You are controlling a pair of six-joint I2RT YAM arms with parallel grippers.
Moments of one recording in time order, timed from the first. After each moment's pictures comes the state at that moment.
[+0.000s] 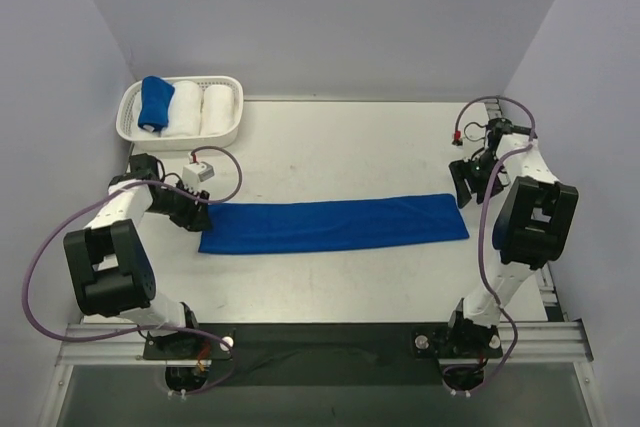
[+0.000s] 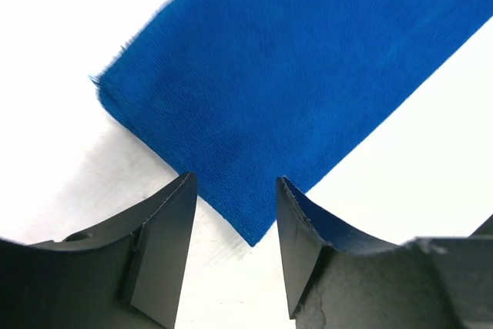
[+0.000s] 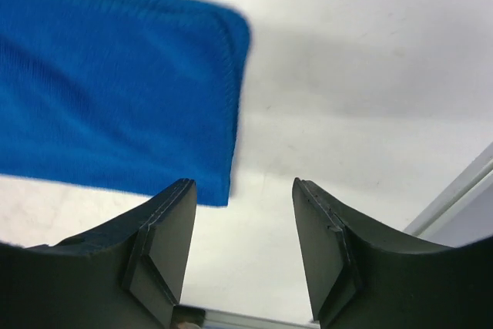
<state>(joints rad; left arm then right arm) 0.24 1.55 0.96 -0.79 0.63 0.76 -0.22 1.85 1.39 -0.99 -0.11 -0.54</state>
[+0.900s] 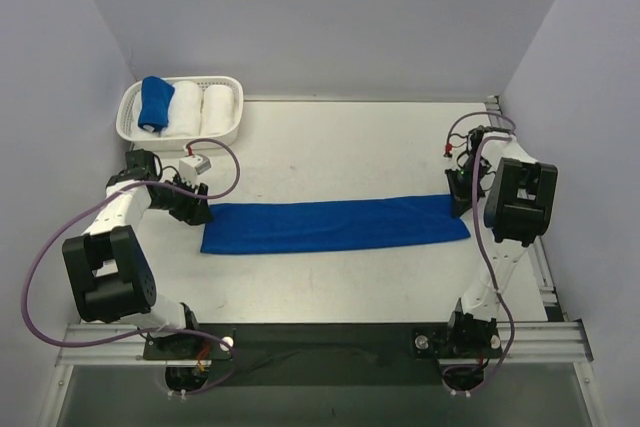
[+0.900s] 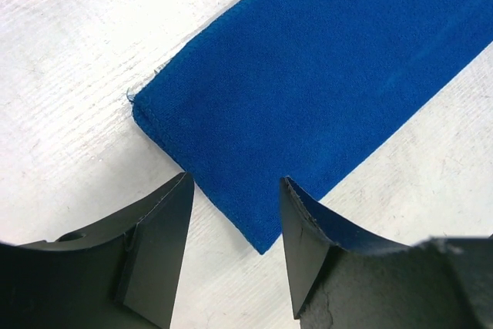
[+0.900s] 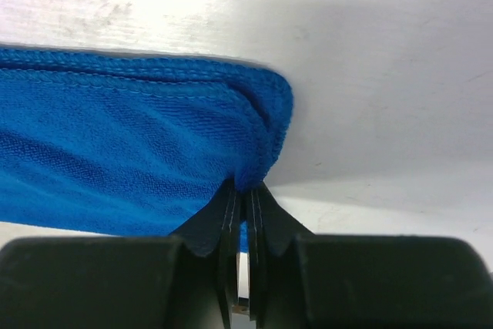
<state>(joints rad) 0.24 1.51 0.98 -0.73 0.66 0.69 -0.18 2.08 1.48 -1.05 -0.08 -0.28</state>
